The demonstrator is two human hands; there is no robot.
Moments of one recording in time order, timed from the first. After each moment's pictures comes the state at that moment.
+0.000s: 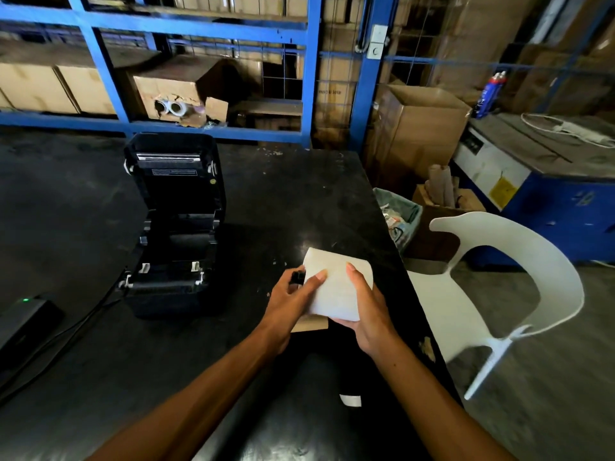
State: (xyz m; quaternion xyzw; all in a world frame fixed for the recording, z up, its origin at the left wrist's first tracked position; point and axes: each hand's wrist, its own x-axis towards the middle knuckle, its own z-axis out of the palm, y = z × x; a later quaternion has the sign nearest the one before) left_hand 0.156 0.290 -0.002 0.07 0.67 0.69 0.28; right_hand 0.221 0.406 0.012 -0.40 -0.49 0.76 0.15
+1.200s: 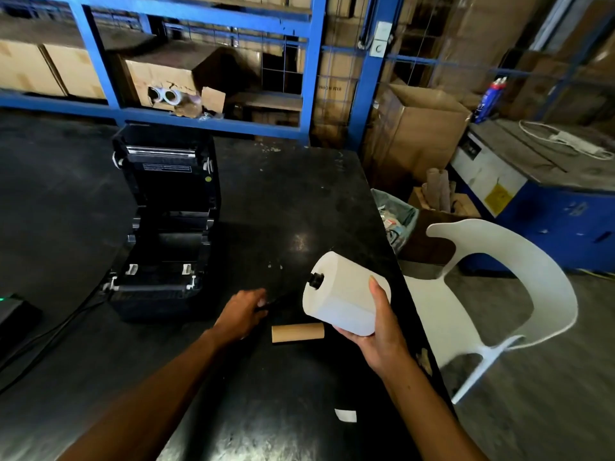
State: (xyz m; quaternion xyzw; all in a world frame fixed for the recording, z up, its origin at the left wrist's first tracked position) left_hand 0.056 0.242 -0.097 0.35 0.89 0.26 0.12; right_hand 0.230 0.427 -0.002 -0.38 -0.41 0.82 0.15
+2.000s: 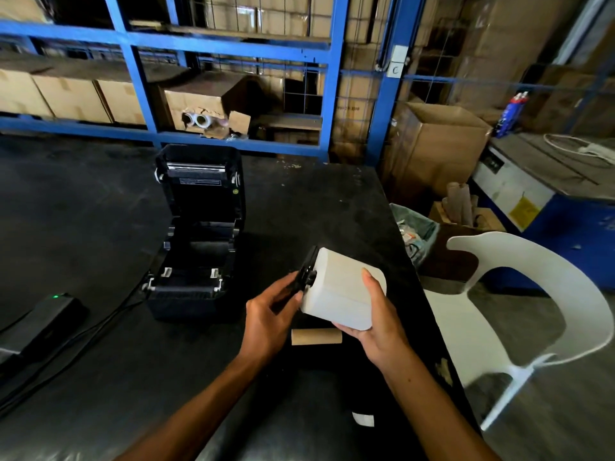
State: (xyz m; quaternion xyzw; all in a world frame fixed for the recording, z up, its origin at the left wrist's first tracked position) left_hand 0.147 0.244 -0.010 0.21 0.70 0.68 0.01; right_hand 0.212 0.402 0.017 -0.37 -0.44 0.81 0.13
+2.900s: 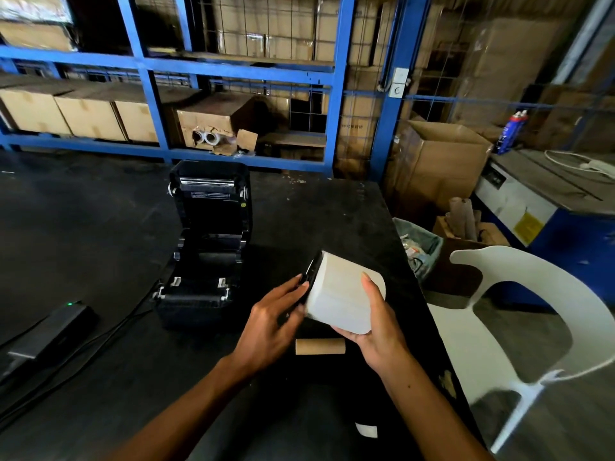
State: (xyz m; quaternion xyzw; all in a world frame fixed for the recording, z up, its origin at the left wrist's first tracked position) left_hand 0.144 0.223 0.008 0.37 0.78 0.50 -0.07; right_hand 0.214 0.393 0.033 -0.33 -0.44 0.82 0.13
